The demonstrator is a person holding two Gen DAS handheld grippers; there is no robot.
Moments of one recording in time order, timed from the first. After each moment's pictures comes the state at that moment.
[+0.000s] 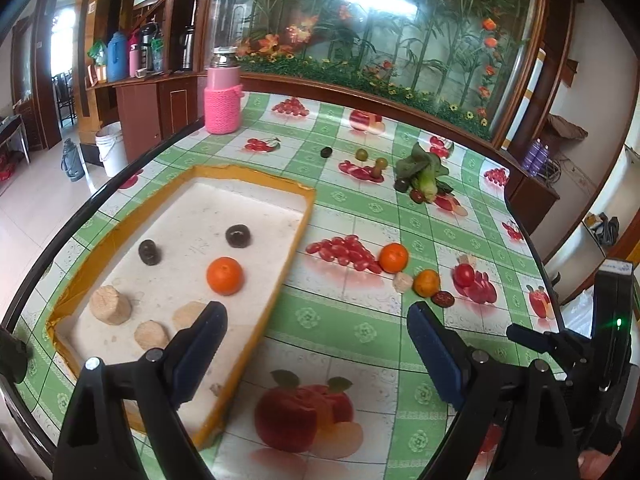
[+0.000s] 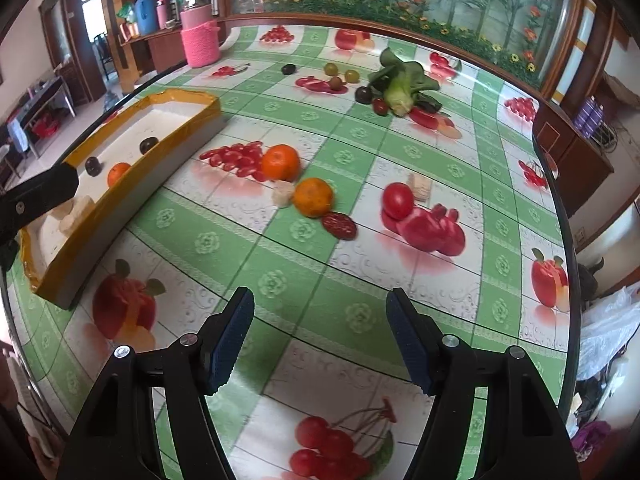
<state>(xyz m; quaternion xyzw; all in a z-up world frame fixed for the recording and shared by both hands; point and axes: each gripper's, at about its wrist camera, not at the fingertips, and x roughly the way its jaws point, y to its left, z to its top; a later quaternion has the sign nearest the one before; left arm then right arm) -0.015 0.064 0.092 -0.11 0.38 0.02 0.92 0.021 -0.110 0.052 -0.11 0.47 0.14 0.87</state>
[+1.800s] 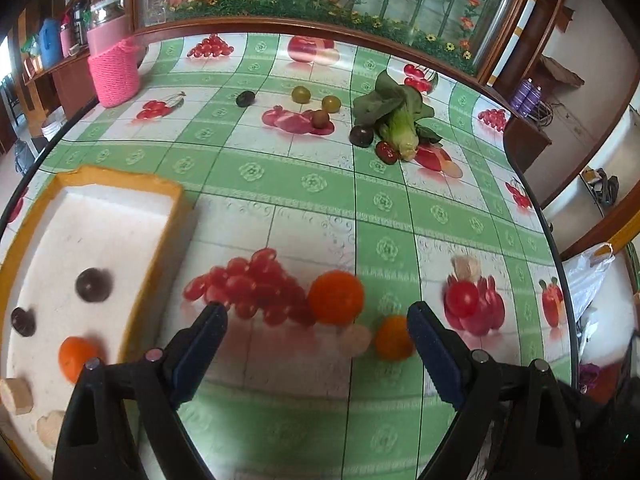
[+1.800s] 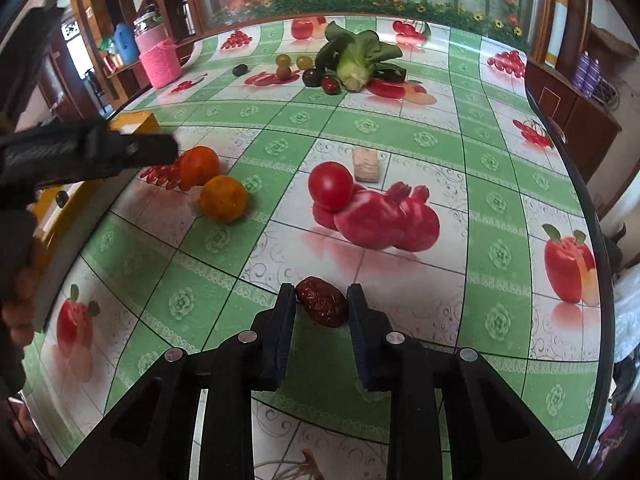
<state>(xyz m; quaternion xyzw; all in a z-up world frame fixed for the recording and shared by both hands) 0.128 0.004 0.043 -0.09 0.49 -0.04 0.87 0.063 -0.169 0.016 -0.03 0.47 0.15 0.87</state>
